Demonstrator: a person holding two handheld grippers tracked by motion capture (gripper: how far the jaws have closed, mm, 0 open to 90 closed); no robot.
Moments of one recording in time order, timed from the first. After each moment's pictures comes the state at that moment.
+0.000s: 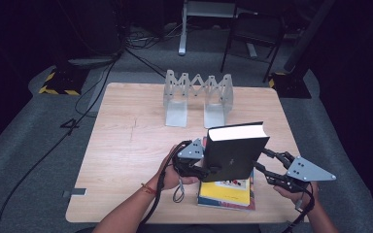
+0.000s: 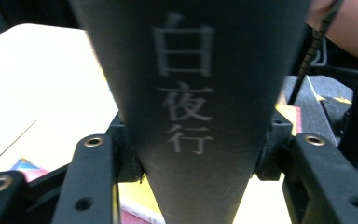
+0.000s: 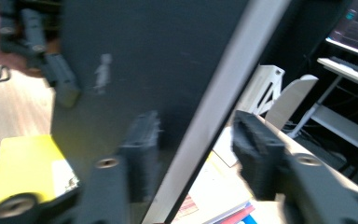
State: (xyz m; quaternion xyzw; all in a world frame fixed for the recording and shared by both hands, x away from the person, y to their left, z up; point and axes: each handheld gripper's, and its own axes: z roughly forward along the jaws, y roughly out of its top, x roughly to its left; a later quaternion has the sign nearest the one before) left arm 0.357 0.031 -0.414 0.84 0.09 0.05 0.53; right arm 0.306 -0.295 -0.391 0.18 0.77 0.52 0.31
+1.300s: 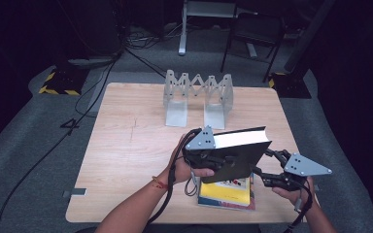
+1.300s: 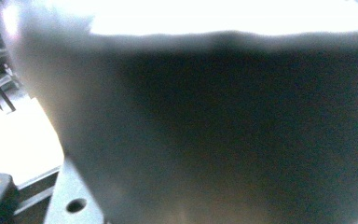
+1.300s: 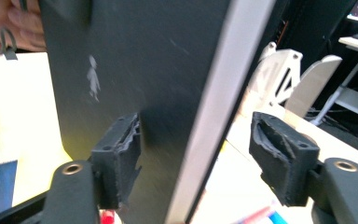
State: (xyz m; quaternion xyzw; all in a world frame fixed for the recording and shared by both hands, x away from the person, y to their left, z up) left arm 0.355 0.006 -0.352 0.80 0.09 0.08 0.59; right arm 0.312 -0.294 -0.396 0.20 0.78 0.53 0.27
